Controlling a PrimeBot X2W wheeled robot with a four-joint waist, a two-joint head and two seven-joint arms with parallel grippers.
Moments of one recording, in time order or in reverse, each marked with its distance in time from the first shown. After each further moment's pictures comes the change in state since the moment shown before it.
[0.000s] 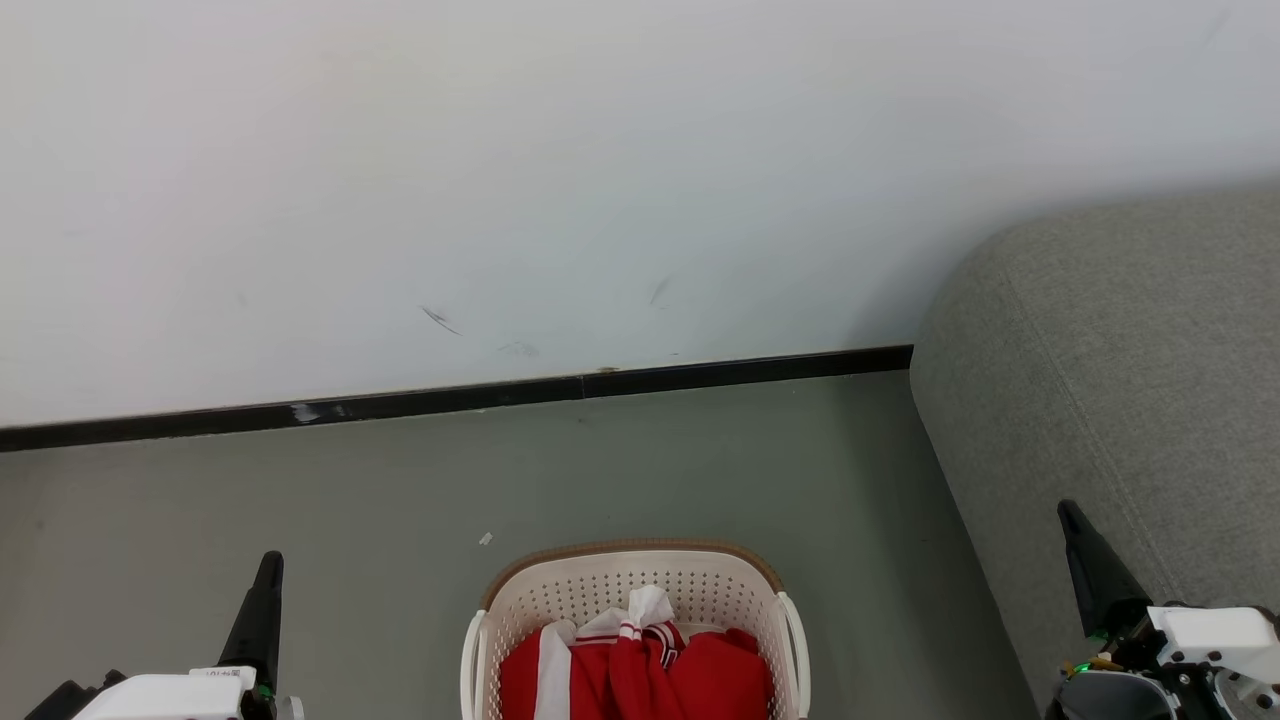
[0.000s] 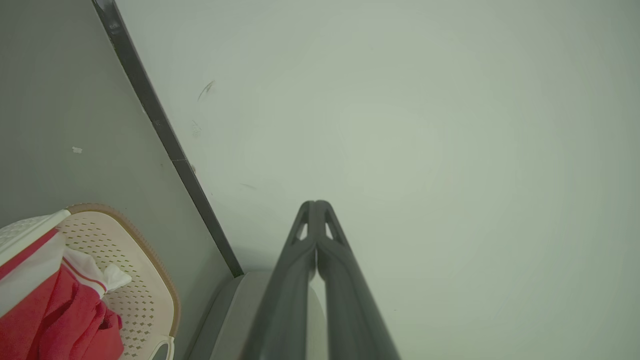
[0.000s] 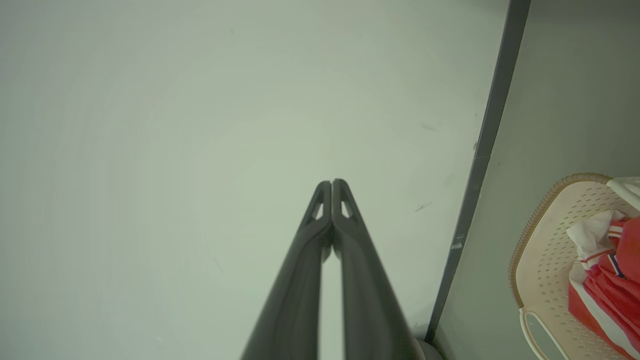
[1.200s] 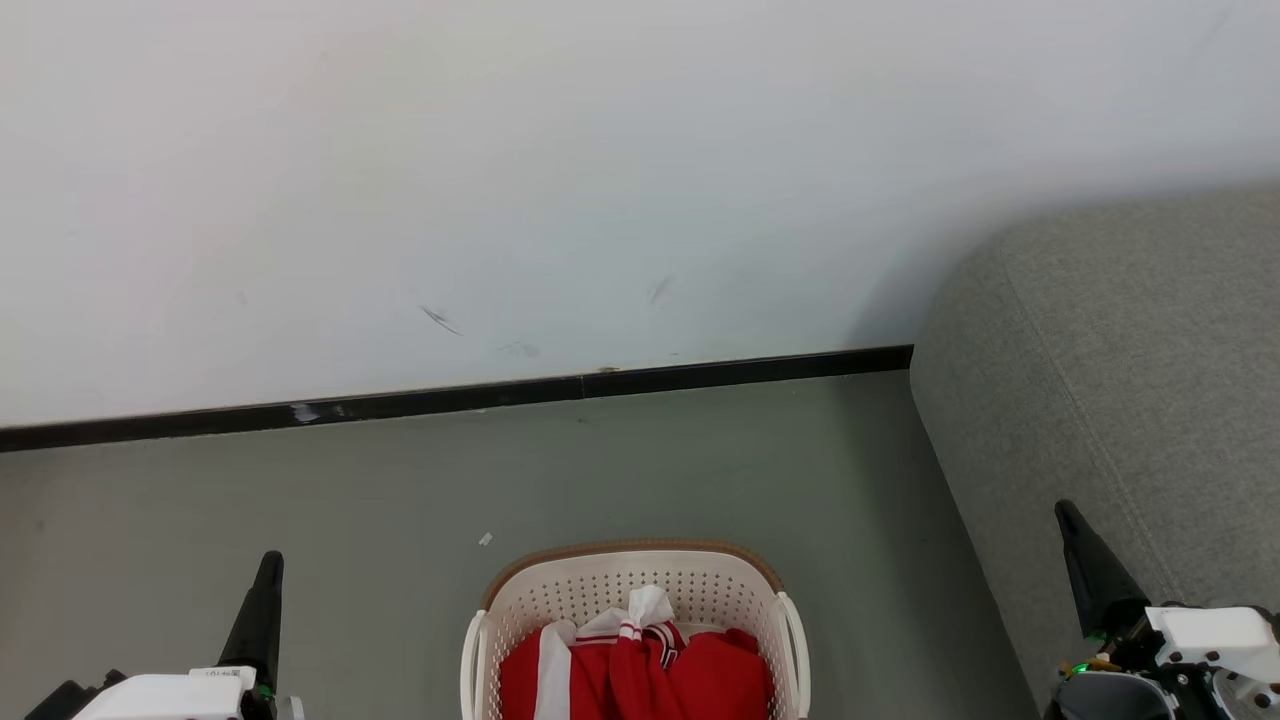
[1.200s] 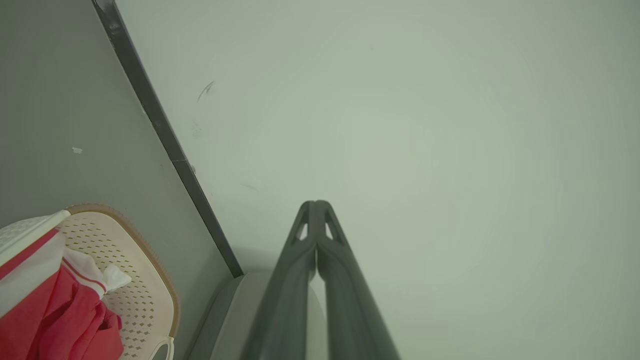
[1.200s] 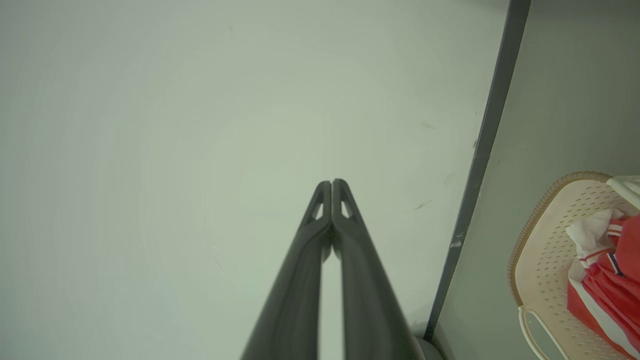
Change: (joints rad) left arm 0.000 -0.002 0.004 0.000 0.003 0.000 0.001; right arm 0.000 0.004 -0.003 0.000 -0.007 0.000 0.008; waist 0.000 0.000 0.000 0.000
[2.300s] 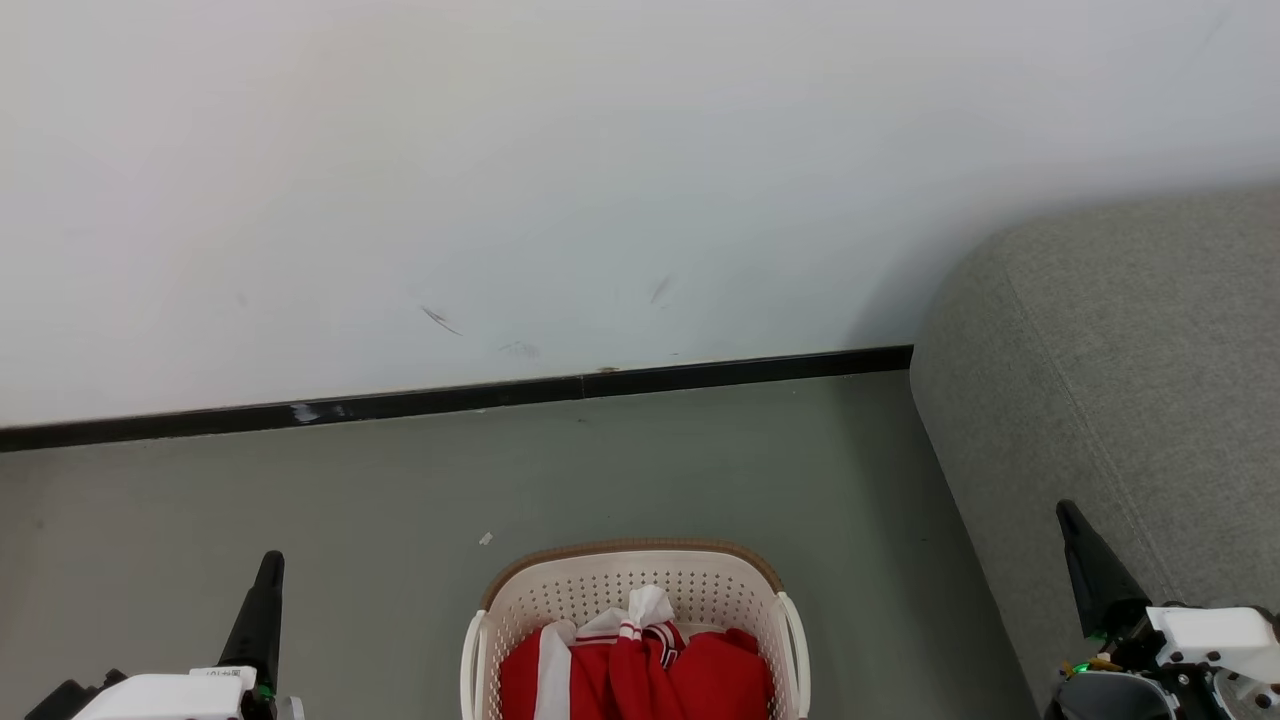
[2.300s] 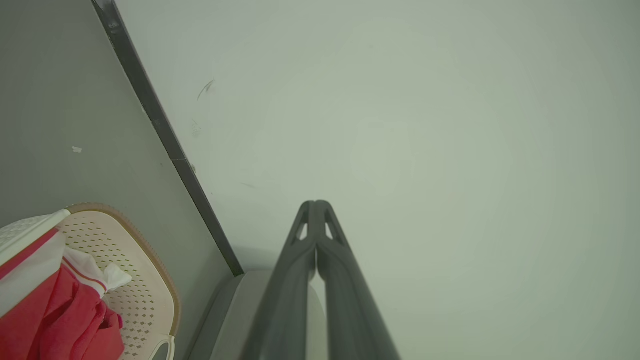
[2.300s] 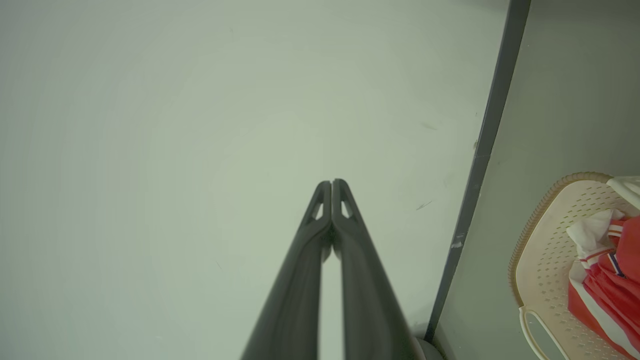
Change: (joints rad) left arm 0.000 -0.002 0.003 0.000 0.004 0.000 0.007; right arm 0.000 0.001 -0.003 0.000 0.000 0.000 0.000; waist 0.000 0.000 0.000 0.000
